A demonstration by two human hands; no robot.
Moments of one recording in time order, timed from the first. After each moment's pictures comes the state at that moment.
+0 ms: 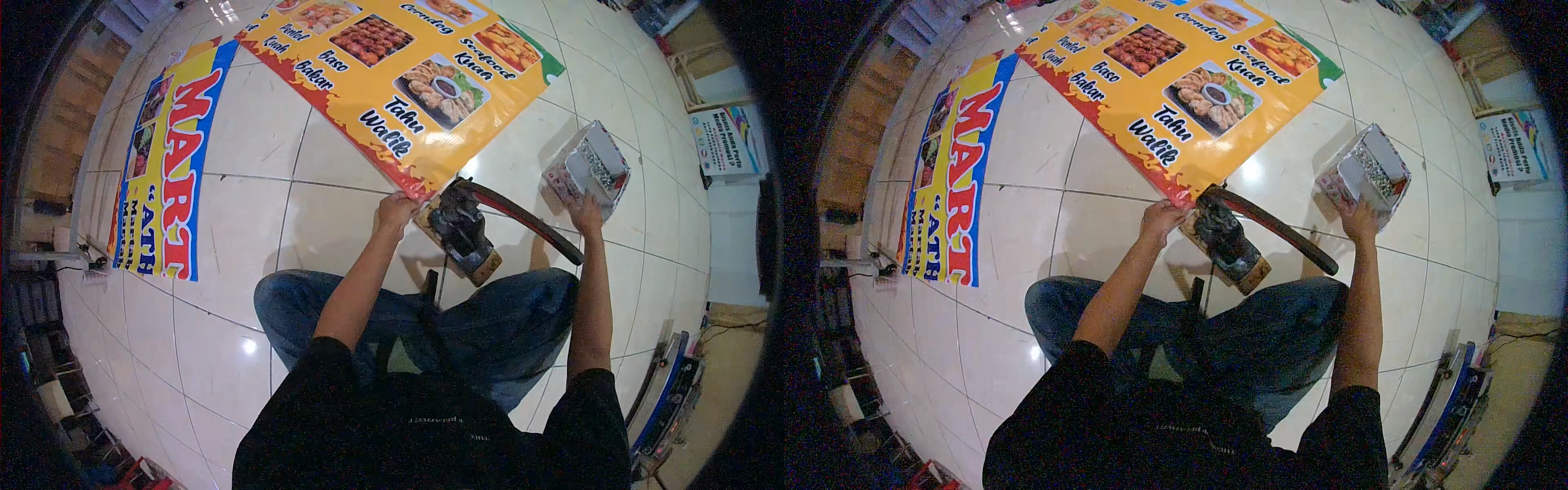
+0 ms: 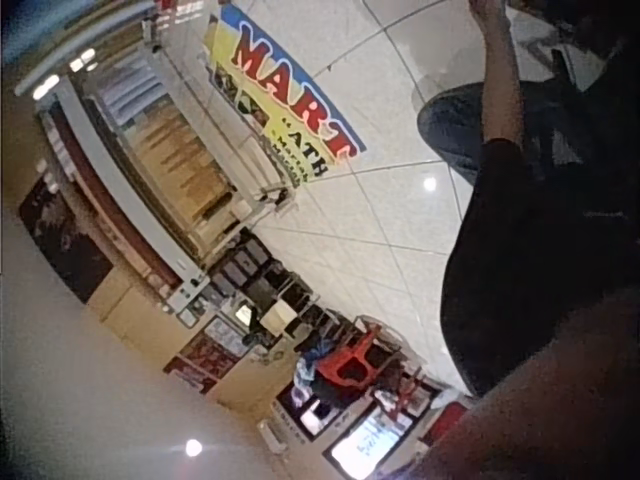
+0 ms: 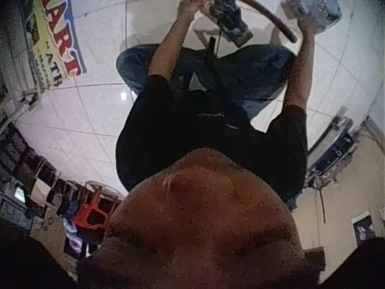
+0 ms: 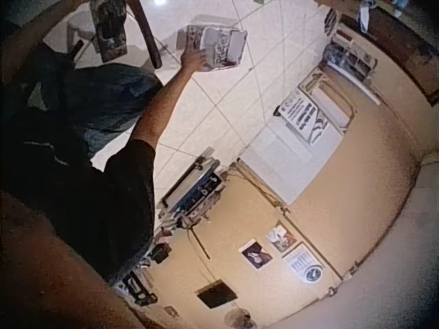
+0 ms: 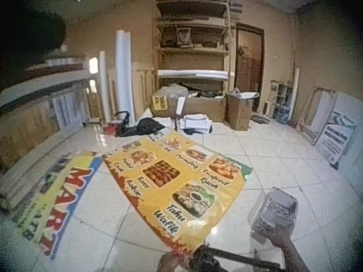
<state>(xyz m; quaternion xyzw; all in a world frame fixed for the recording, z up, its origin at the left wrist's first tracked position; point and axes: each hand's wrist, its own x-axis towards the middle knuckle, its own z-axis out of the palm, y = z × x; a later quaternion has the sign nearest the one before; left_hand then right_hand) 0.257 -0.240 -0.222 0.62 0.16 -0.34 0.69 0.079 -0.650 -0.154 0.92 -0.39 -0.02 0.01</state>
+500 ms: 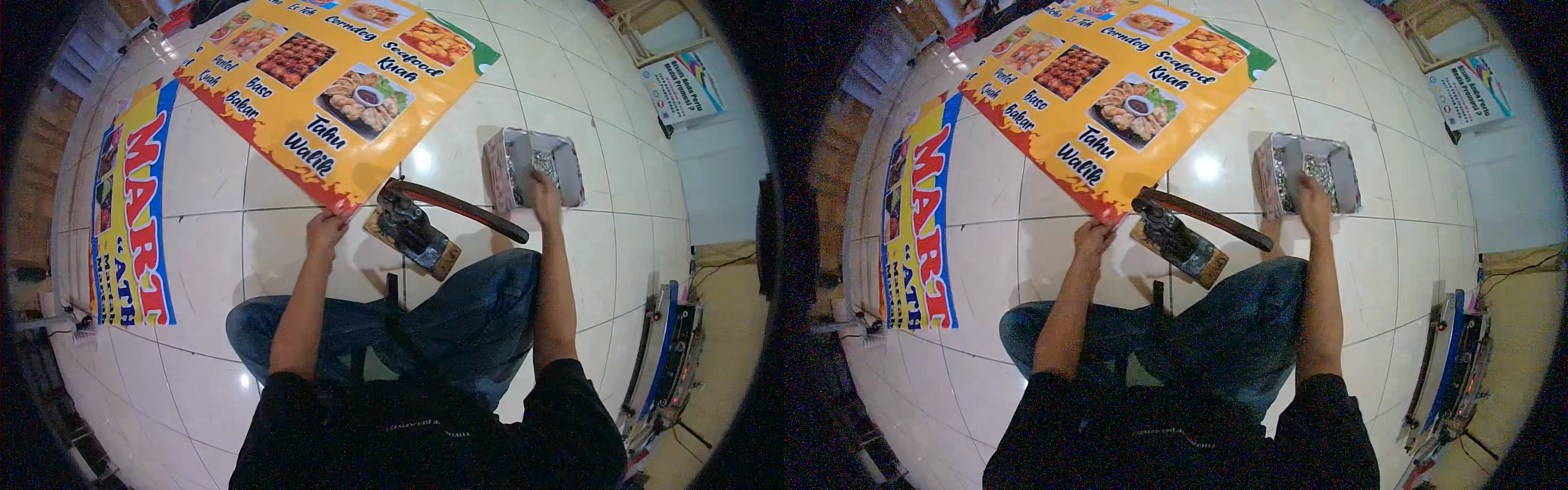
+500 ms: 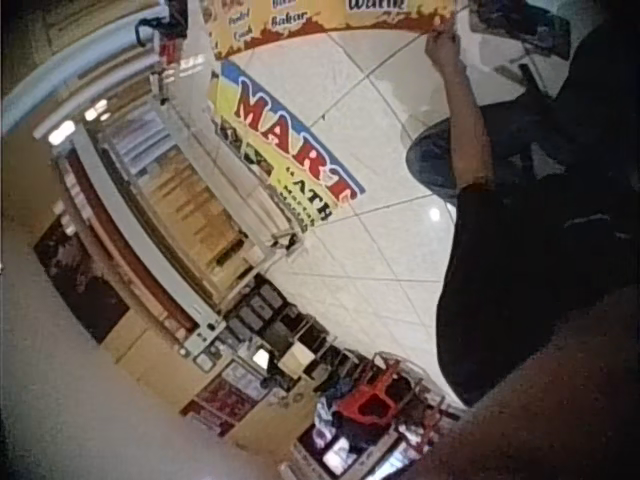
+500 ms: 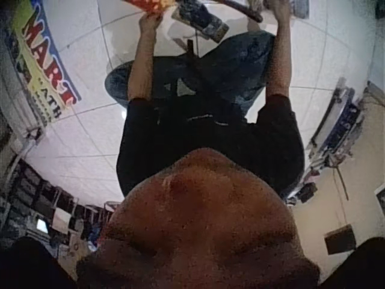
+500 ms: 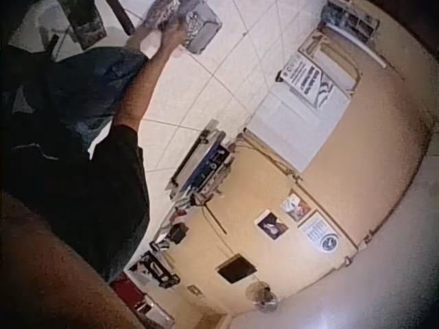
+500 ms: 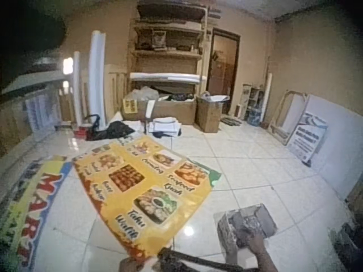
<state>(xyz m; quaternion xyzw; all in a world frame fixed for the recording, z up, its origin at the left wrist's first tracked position) 0.253 -0.235 -0.188 0.66 0.18 -0.33 0.66 0.040 -0.693 -0.136 0.88 -0.33 0.13 -0.30</state>
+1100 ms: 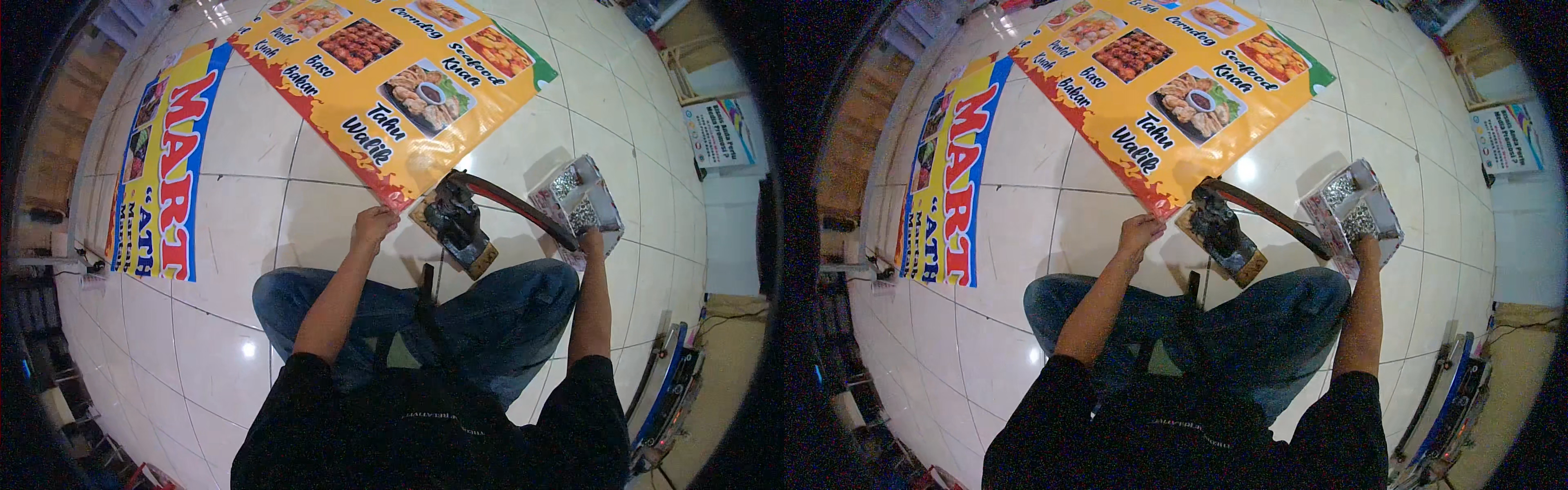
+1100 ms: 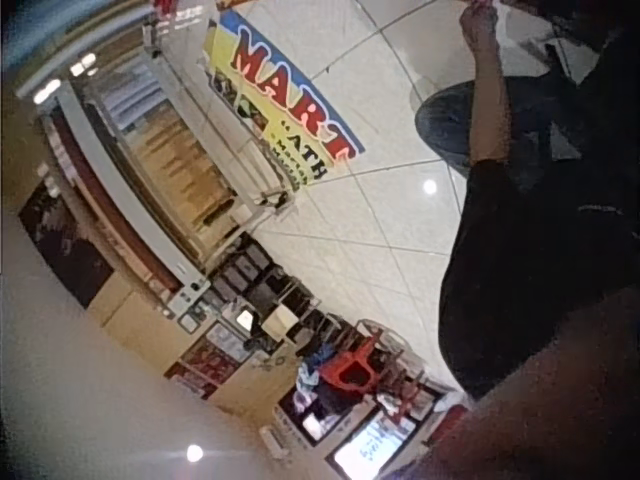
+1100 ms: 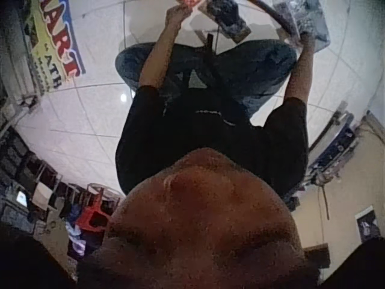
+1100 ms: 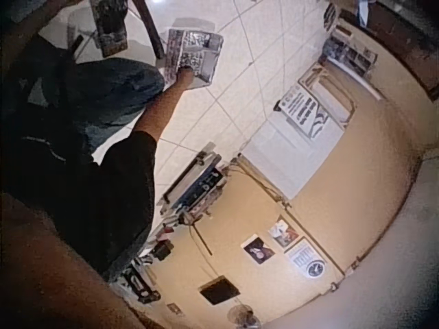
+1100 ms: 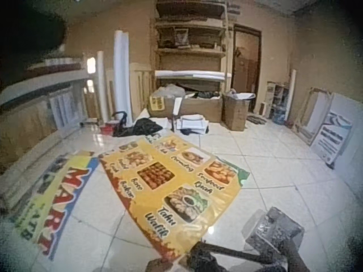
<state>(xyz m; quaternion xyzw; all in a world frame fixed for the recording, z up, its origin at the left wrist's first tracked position) 0.238 -0.226 -0.170 0.64 0.19 -0.33 0.66 -0.020 -0.788 -0.211 0.93 -0.35 -0.13 -0.03</state>
